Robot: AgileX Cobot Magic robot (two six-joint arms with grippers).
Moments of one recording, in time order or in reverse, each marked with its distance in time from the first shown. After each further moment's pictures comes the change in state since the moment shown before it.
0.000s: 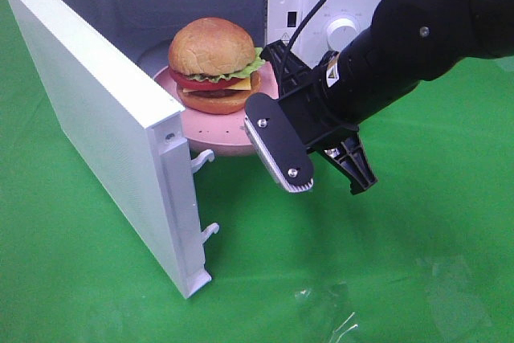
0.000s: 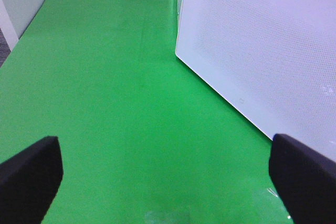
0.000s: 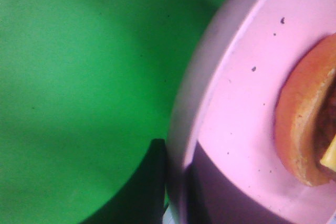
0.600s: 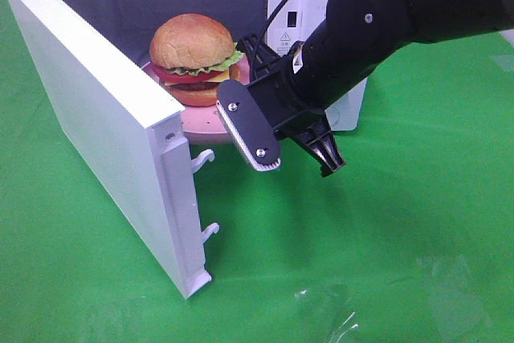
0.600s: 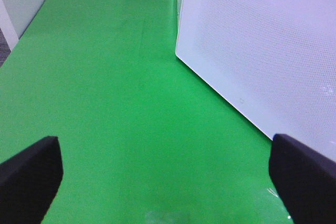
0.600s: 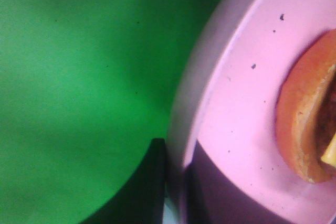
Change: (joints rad) left arm 0.000 0.000 0.000 0.000 0.000 0.000; right arm 0.002 0.123 -0.149 0.000 0.034 0.001
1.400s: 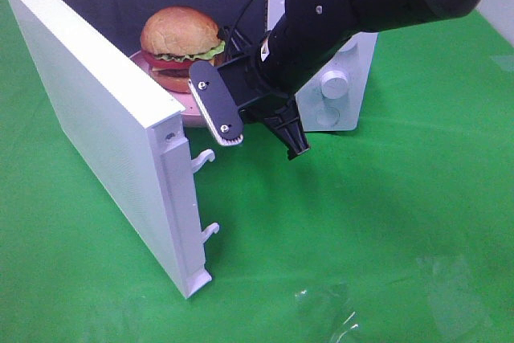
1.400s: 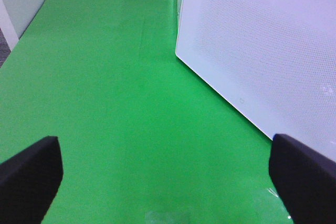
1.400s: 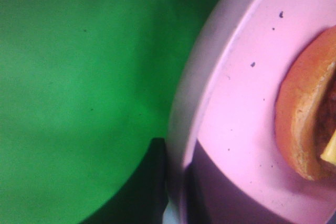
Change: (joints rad) left arm 0.000 0.000 0.000 0.000 0.000 0.000; right arm 0.004 0.144 -0.194 -0.032 0.040 0.107
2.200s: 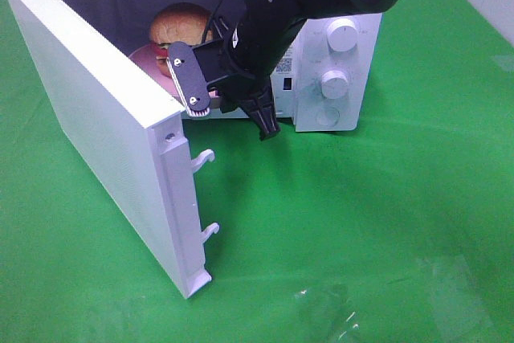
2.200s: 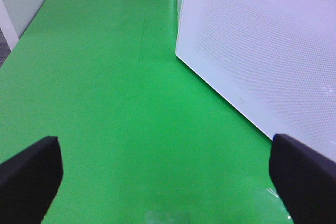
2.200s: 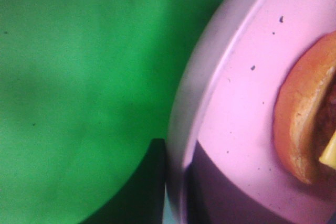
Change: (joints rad) left arm 0.000 0.000 0.000 0.000 0.000 0.000; right arm -0.002 0.191 -0.298 -0.070 0.149 0.152
